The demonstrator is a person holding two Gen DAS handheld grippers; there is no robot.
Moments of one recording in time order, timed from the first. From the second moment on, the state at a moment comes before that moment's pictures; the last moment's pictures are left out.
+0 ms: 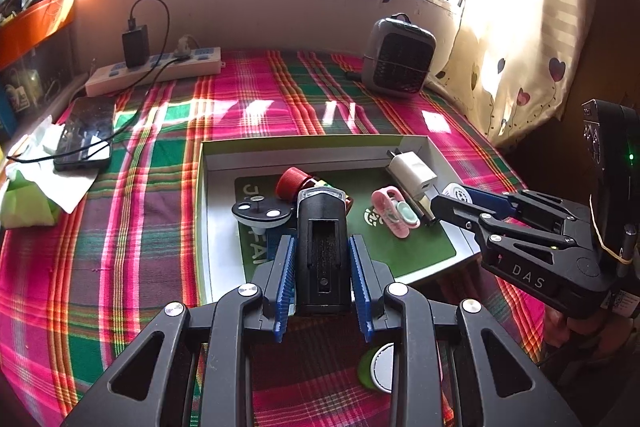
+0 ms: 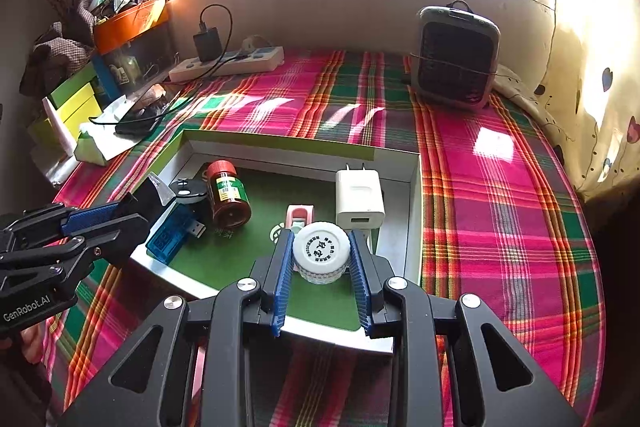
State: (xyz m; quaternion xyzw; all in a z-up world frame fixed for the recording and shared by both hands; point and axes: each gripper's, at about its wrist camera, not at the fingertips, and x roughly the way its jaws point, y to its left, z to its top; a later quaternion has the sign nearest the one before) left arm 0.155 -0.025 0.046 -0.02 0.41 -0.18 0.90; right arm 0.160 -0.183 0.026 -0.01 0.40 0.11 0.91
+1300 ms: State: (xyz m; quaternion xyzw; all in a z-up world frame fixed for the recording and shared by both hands) left arm 0.191 -0.059 0.023 0.01 0.43 -0.22 0.88; right arm 0.176 -0.184 0.008 -0.01 0.42 0.11 0.90
